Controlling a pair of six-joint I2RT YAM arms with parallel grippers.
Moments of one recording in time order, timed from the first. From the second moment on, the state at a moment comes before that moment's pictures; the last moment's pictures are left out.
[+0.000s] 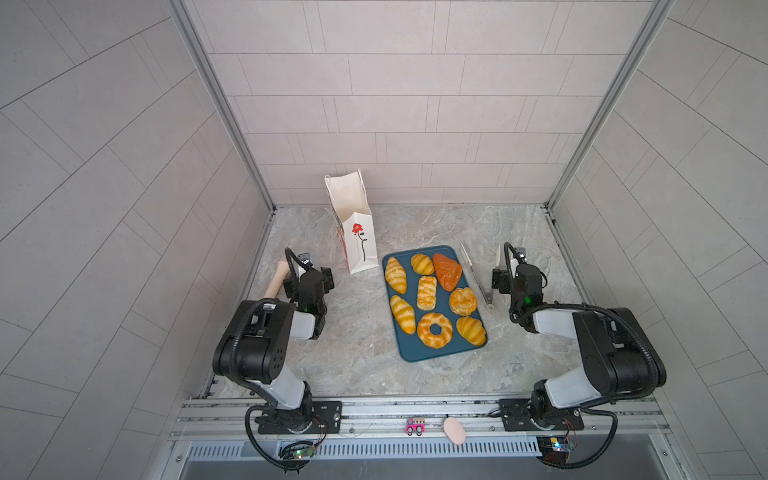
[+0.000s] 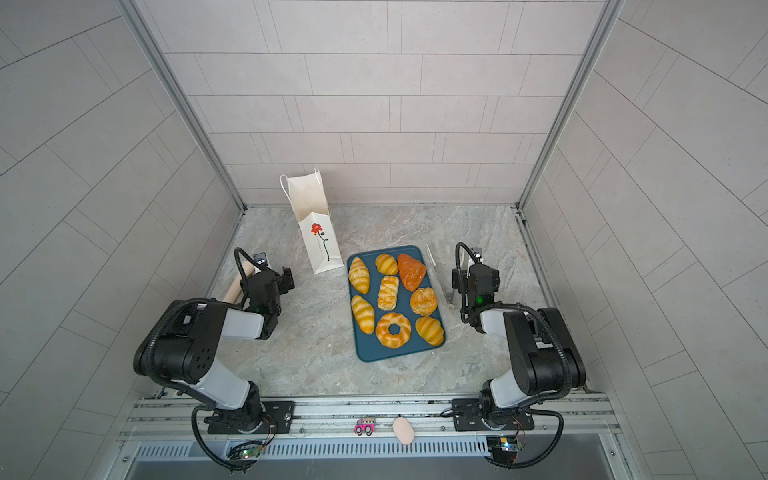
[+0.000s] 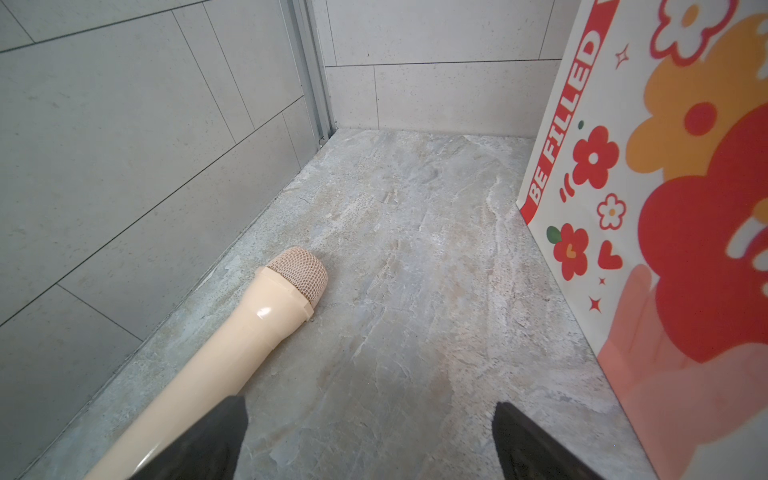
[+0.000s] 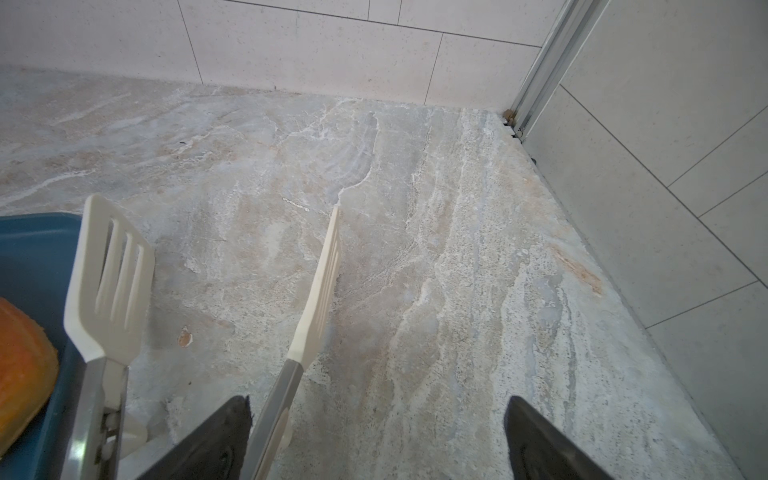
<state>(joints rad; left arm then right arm) -0.08 1.61 0.39 0.85 -0.46 -0.05 0.04 1.50 0.45 0.60 0.26 -0.02</state>
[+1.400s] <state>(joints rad) -0.20 1.47 1.46 -0.49 -0.20 -0.40 0.03 1.16 0.77 -0.30 0.25 0.22</state>
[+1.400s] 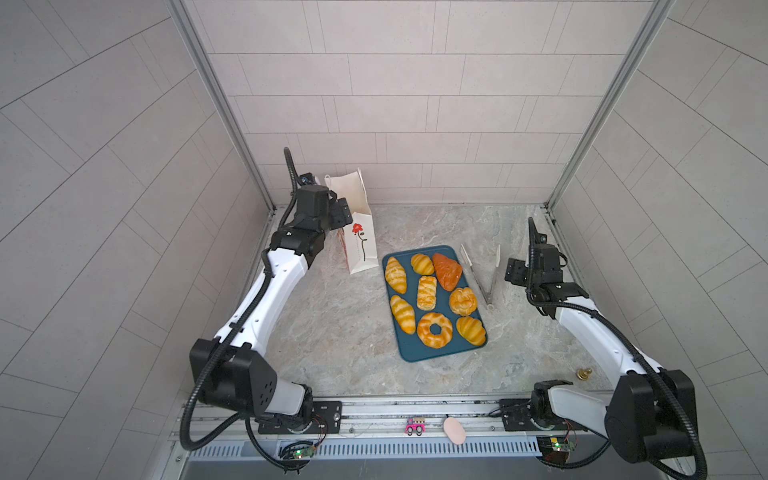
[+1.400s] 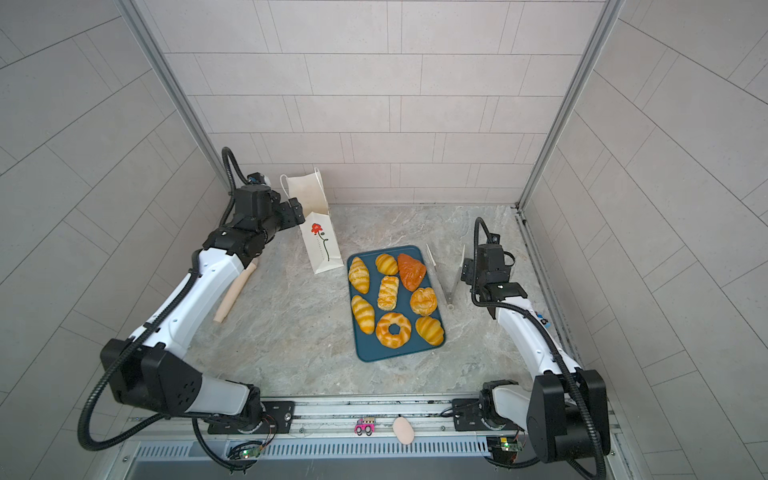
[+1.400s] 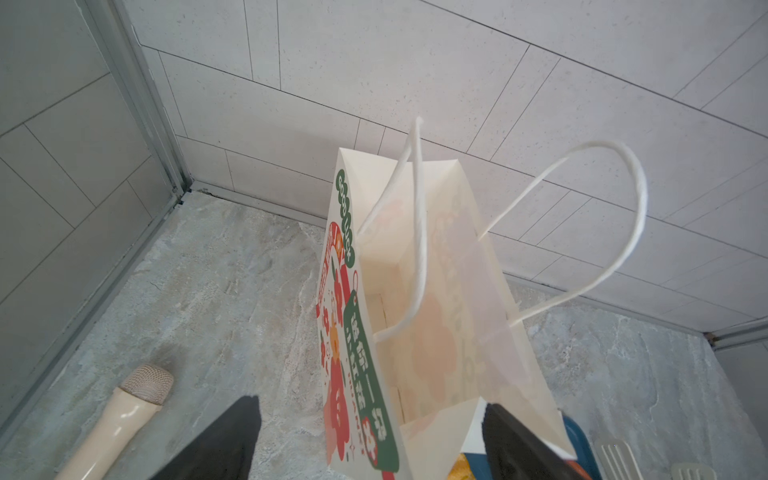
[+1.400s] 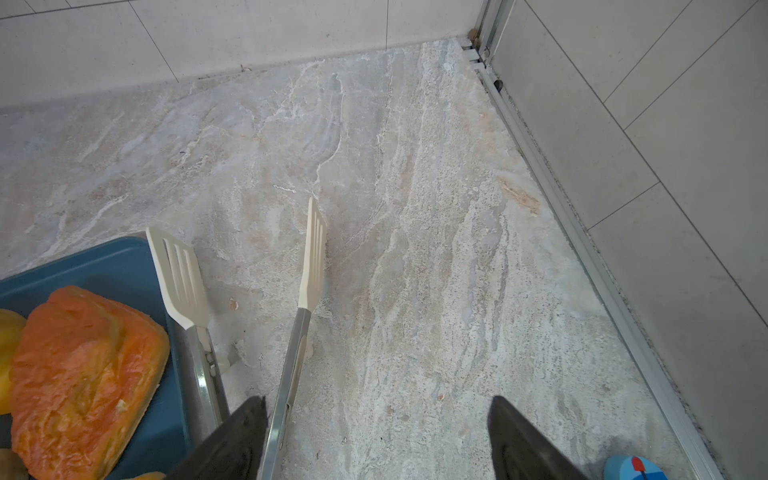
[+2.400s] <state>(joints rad) -0.18 1.70 1.65 -0.64 -0.17 -0.48 0.03 1.09 0.73 -0.34 0.28 0.22</state>
